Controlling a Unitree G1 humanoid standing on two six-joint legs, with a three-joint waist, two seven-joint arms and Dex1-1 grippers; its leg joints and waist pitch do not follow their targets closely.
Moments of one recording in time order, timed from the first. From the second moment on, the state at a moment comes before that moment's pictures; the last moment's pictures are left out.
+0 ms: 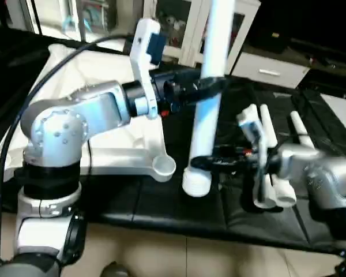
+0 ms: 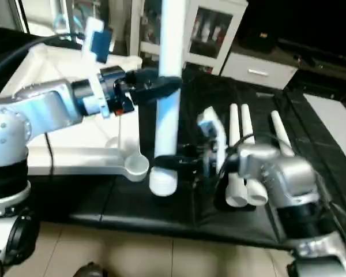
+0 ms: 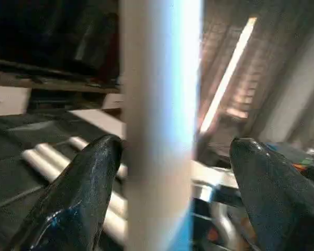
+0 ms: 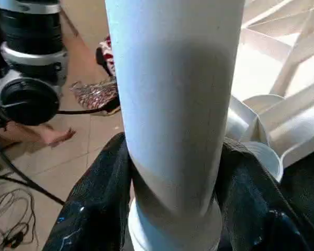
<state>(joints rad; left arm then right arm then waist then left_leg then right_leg) -0.83 0.29 0.09 -0.18 -0.97 1.13 -0.47 -0.52 -0.53 0.12 0.02 0.67 0.83 1.15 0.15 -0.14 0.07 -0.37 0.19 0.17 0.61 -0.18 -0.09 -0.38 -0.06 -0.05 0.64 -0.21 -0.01</state>
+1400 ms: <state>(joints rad) -0.84 0.28 0.08 -0.10 -0.95 1.13 -0.51 -0.54 -0.52 0.17 0.05 0.59 0.75 1.18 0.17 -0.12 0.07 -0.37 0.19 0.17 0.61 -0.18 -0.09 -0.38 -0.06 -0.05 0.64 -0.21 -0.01</state>
